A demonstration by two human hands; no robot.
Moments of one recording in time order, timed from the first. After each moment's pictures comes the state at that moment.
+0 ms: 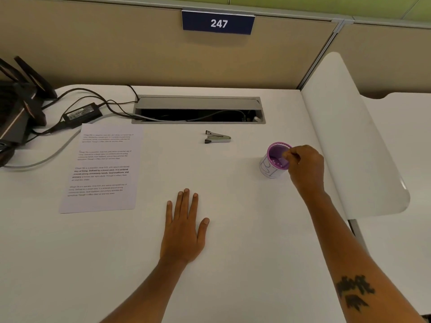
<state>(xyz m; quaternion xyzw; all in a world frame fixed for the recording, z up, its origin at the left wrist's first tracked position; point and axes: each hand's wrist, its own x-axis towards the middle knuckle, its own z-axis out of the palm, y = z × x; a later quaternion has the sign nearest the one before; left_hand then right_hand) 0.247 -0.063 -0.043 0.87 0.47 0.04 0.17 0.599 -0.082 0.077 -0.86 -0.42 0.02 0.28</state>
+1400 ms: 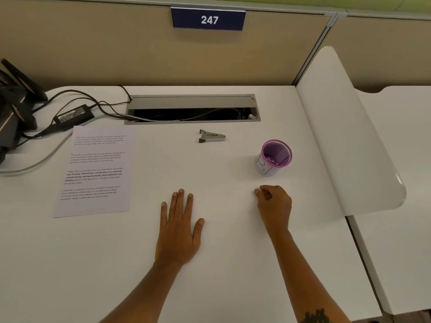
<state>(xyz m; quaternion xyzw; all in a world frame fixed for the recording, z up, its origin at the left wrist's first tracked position) 0.247 -0.064 -0.042 0.87 0.47 0.04 0.16 0.515 -0.131 -0.009 -0.88 -0.28 0.11 0.37</state>
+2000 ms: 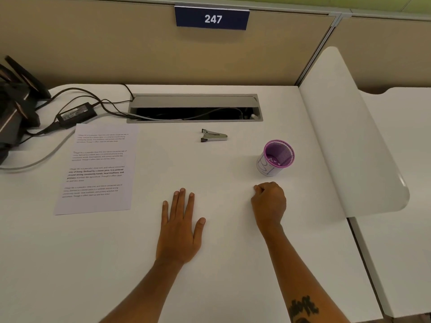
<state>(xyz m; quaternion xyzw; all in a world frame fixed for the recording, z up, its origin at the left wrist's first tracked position) 0.248 -0.064 -0.043 0.87 0.47 0.05 0.17 0.507 -0.105 -0.014 -0.93 -0.27 0.09 0.25</state>
